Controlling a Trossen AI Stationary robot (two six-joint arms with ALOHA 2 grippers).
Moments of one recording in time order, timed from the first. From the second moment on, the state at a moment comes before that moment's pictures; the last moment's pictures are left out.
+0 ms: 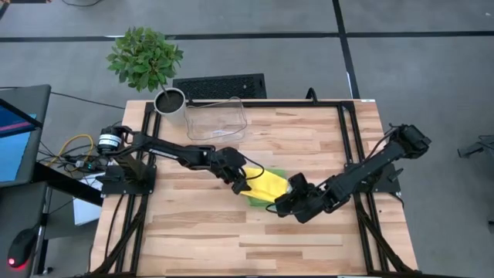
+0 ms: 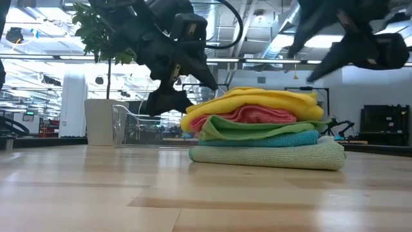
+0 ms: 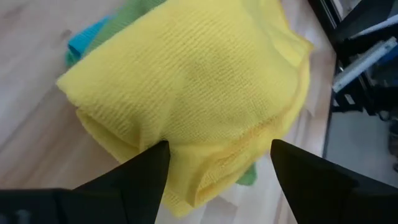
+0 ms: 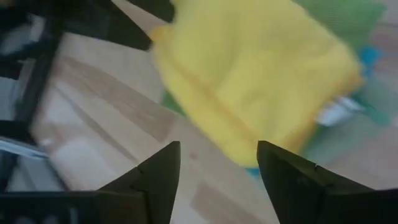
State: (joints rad) left arm 0.01 1.69 0.94 0.01 0.25 -0.79; right arm 0.55 1.49 0.99 -0.53 0.47 1.55
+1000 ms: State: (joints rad) left arm 0.09 1.51 0.94 -0.09 0.38 -0.74; right arm 0.47 1.49 0.99 -0.49 0.37 1.34
